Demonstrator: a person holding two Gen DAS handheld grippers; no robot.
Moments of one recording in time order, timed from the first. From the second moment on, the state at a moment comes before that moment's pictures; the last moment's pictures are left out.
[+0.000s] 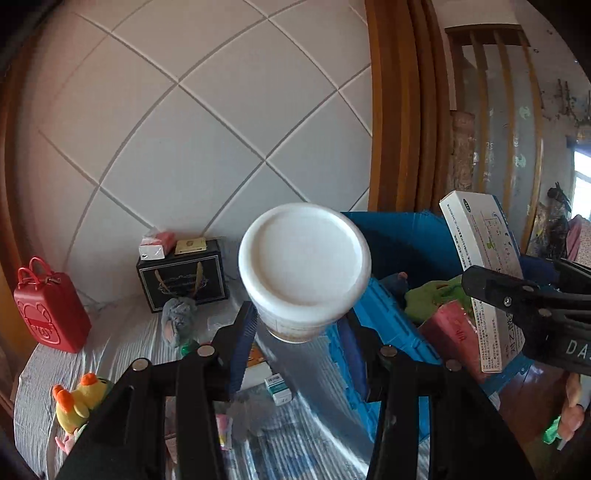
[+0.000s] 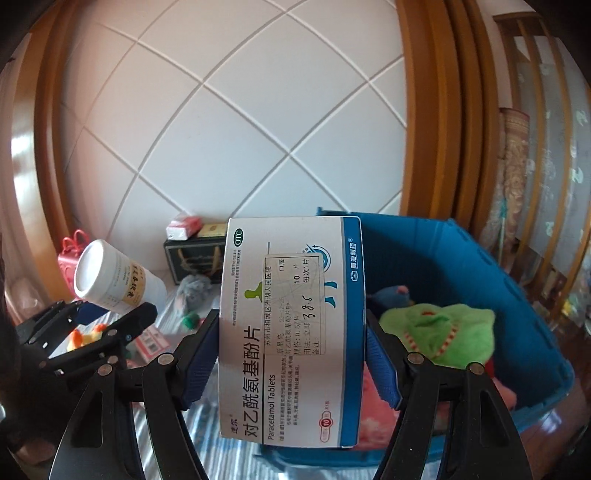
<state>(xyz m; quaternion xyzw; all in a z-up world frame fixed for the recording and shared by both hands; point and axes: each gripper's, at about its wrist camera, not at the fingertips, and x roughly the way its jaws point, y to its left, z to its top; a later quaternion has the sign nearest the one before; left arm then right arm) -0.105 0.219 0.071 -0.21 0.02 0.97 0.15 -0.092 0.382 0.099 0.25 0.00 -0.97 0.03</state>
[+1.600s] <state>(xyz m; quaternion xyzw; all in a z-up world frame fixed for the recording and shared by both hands) -0.133 0.456 0.007 -0.36 0.05 0.92 0.15 -0.149 0.633 0.006 0.39 0.02 -0.92 0.02</state>
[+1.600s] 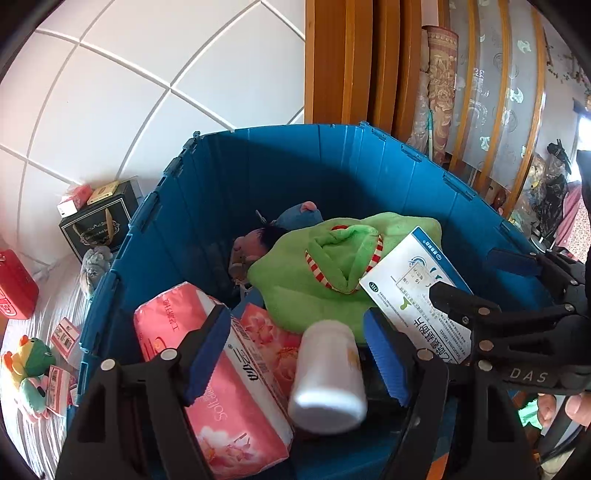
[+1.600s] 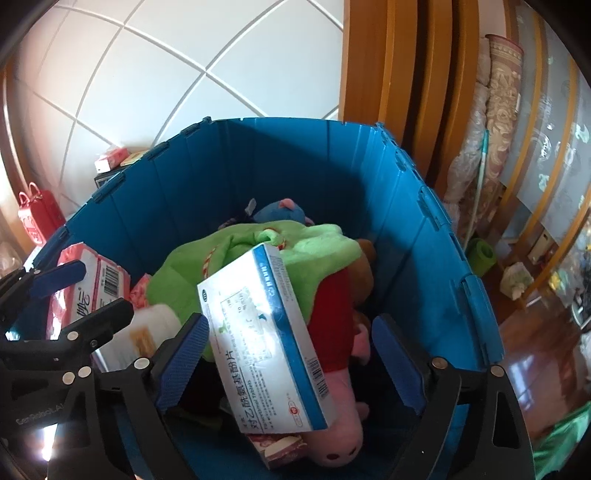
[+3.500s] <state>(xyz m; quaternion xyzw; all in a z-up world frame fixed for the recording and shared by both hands) -0.120 0.004 -0.116 -0.43 -0.09 0.89 -0.08 -0.159 0.203 -0.071 0.41 0.07 -0.88 0.23</state>
